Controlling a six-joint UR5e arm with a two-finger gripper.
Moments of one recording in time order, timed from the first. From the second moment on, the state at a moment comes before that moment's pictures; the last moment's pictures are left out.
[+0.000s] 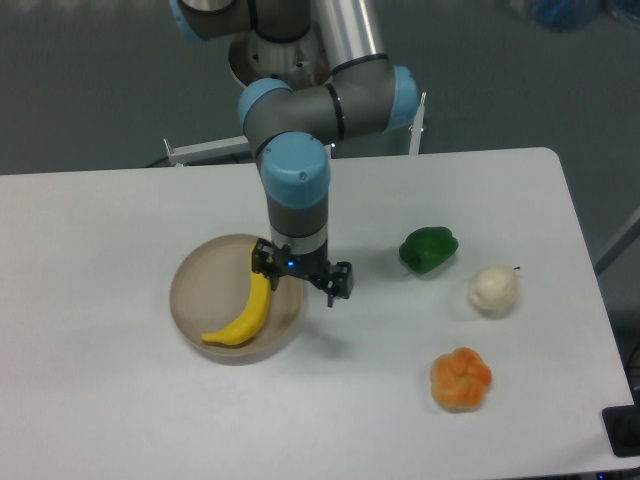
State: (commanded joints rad) arm 2.08 -1.90 -1.90 -0.81 1.54 0.60
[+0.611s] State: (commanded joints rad) arm 2.01 -1.94 -1.94 -0.77 1.54 0.54
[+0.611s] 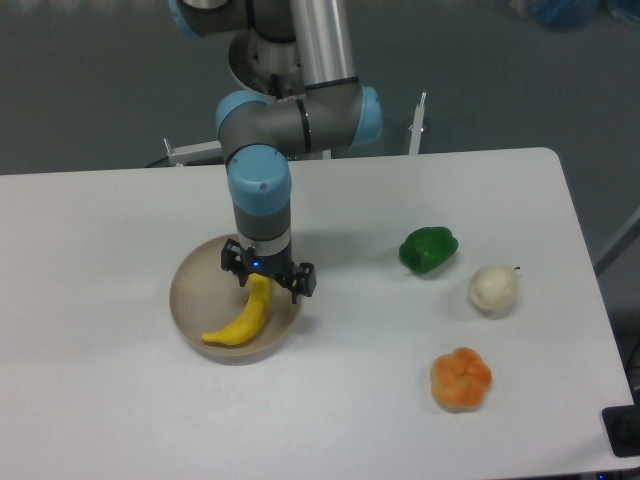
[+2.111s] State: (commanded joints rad) arm 2.18 -1.89 -1.70 -0.88 1.57 0.82
